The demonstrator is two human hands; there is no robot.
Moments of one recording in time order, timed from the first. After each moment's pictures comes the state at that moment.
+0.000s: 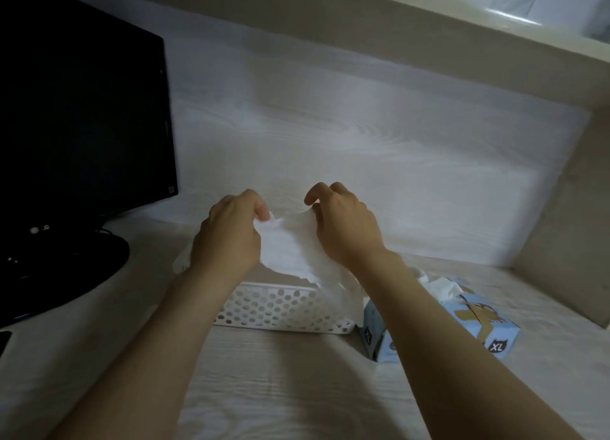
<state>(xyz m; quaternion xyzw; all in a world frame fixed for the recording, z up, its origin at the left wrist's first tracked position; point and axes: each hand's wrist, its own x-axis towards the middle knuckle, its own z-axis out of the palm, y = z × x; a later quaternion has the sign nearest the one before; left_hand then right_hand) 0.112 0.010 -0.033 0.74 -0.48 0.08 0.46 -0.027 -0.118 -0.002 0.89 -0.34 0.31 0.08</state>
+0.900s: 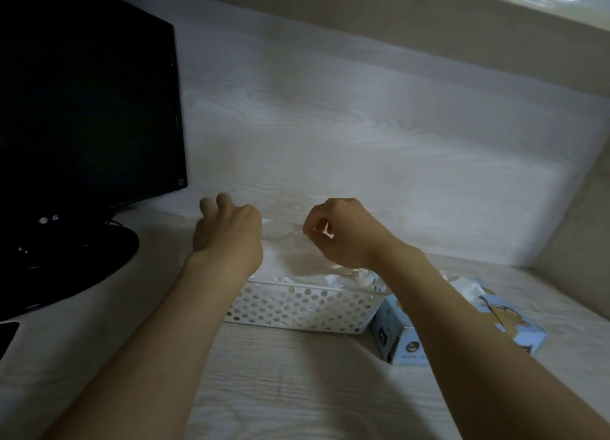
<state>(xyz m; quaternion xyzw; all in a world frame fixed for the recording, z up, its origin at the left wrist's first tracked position) 0.113 0.009 -0.021 0.88 -0.44 0.09 0.14 -0.025 -0.141 -0.011 0.96 -0.21 0.20 0.00</state>
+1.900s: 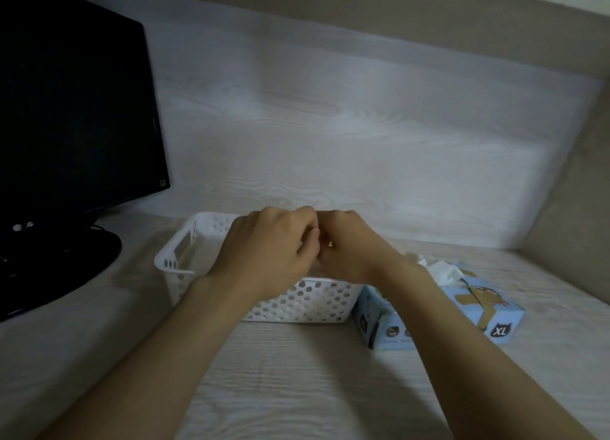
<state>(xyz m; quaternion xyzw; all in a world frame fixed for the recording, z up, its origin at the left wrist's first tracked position) 0.062 0.002 -0.037 0.66 -0.64 0.21 0.33 -0.061 -0.120 -0.026 0.95 -0.21 0.22 -0.04</state>
